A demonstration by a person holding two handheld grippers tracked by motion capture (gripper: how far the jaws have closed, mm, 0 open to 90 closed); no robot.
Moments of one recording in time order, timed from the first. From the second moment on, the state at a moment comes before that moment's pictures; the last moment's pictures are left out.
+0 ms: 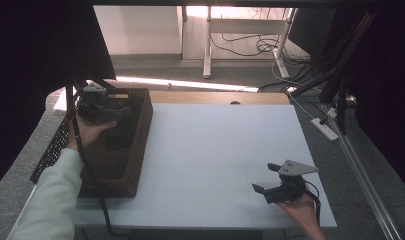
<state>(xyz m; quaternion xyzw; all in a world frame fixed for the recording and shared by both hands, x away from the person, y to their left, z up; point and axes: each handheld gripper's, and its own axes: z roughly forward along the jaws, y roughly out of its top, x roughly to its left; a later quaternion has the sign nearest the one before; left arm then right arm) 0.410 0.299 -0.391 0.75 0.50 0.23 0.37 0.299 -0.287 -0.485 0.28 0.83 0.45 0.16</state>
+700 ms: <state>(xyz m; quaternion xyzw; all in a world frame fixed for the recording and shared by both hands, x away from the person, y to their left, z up) 0.436 0.306 -0.403 0.75 0.51 0.22 0.36 0.300 -0.286 -0.488 0.29 0.83 0.45 0.16</state>
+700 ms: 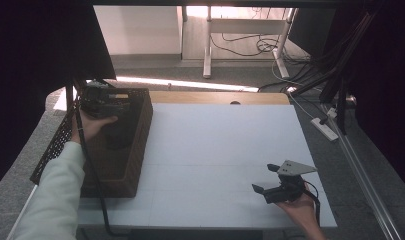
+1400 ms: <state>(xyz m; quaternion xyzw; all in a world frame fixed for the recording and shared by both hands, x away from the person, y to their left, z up) 0.463 0.301 -0.417 0.76 0.52 0.21 0.33 0.301 -0.285 -0.489 0.29 0.84 0.44 0.15</state>
